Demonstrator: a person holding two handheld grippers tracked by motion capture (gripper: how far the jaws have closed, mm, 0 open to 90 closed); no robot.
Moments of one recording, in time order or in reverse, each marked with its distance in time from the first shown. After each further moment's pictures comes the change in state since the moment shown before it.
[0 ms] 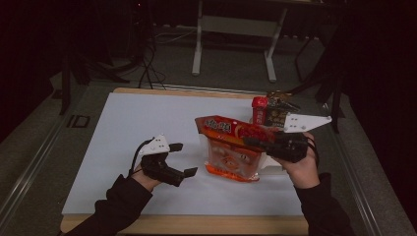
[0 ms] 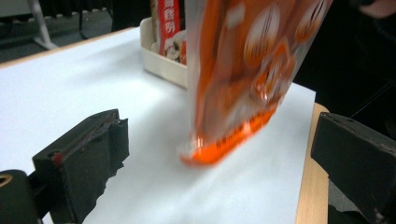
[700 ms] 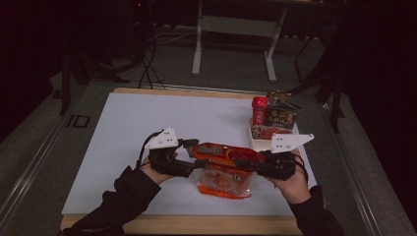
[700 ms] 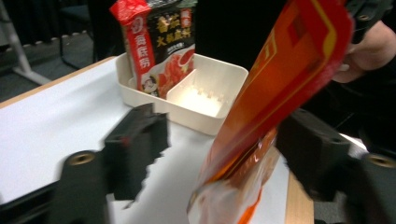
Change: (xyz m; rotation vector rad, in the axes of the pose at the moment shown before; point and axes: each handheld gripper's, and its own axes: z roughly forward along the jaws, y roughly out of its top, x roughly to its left) left arm -0.014 0.039 0.006 -0.046 -0.088 0.097; right arm 0.020 -0.041 0.023 0.075 0.104 0.023
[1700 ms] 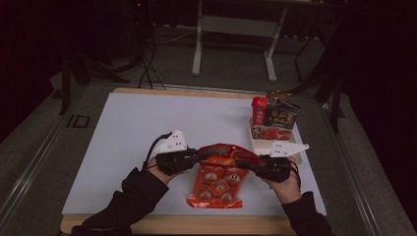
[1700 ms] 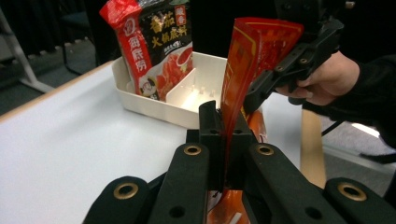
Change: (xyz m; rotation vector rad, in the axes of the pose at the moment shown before) left arm -0.004 -0.001 0.016 0.009 0.031 0.055; right arm -0.028 -0.056 0.015 -0.069 -0.068 0.056
